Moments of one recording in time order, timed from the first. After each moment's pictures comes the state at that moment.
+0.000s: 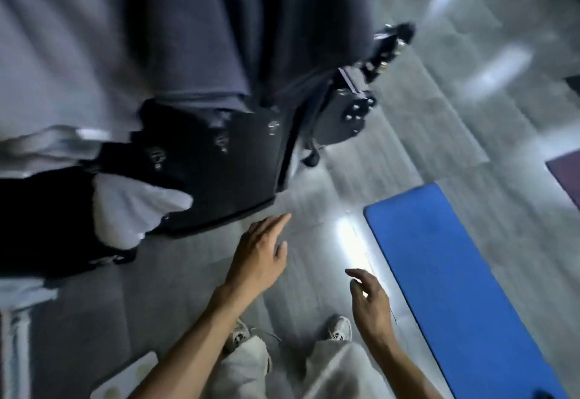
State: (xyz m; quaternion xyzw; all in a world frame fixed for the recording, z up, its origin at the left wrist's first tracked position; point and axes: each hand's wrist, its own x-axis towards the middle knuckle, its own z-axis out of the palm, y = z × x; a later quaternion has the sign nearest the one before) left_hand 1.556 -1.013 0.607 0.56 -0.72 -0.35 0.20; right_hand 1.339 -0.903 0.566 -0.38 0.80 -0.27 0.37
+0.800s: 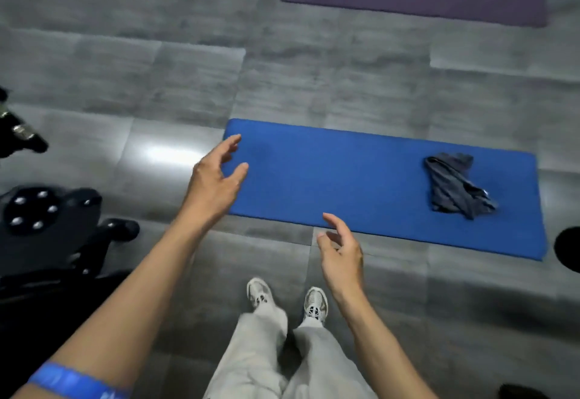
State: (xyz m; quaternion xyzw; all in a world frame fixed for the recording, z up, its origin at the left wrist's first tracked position) left_hand 0.847 -0.915 0.665 0.28 -0.85 -0.44 0.03; right_hand 0.869 -0.687 0.596 0.12 0.79 -0.55 0.24
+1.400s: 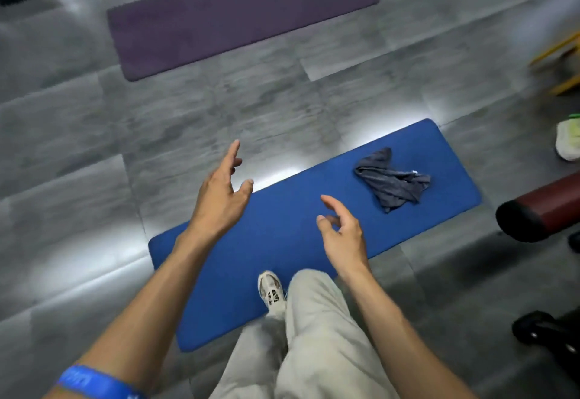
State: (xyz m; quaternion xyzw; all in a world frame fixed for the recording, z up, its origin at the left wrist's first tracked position) left_hand 0.406 -0.883 0.635 0.02 -0.90 -0.41 -0.13; right_hand 0.500 -0.685 0.603 0.28 0.77 -0.56 0.10
